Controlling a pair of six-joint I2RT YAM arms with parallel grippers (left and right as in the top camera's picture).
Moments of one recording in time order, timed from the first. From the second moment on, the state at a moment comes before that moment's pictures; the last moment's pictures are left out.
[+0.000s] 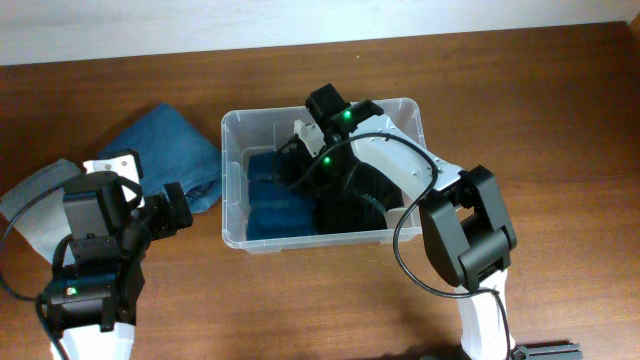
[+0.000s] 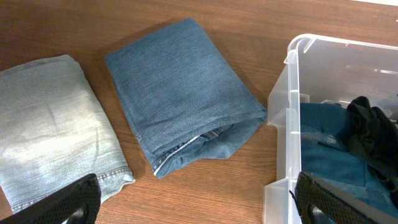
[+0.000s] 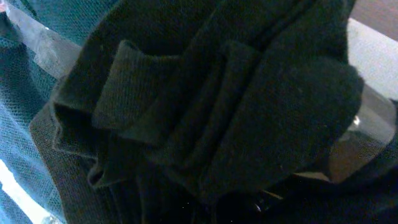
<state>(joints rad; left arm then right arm) 0.06 1.00 1.03 -0.77 -0.06 -0.10 0.48 2.18 1.72 -0.95 -0.37 -0.01</state>
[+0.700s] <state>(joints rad) 0.13 1.05 1.04 -0.74 -0.05 -0.10 0.38 1.84 2.32 -1.40 -0.25 -0.06</state>
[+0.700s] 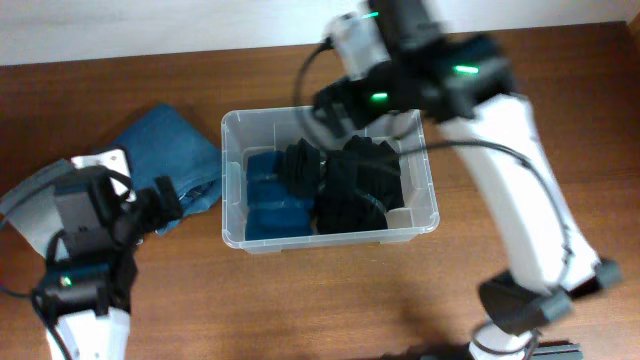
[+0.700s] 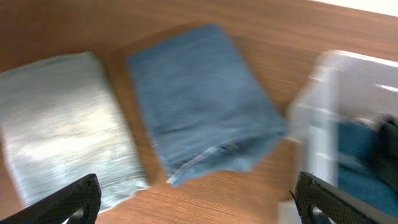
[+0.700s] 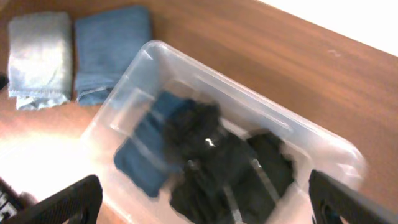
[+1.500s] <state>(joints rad) 0.43 2.08 1.48 -0.71 0.32 -0.07 0.09 1.82 2.30 -1.59 -0.23 -0.06</state>
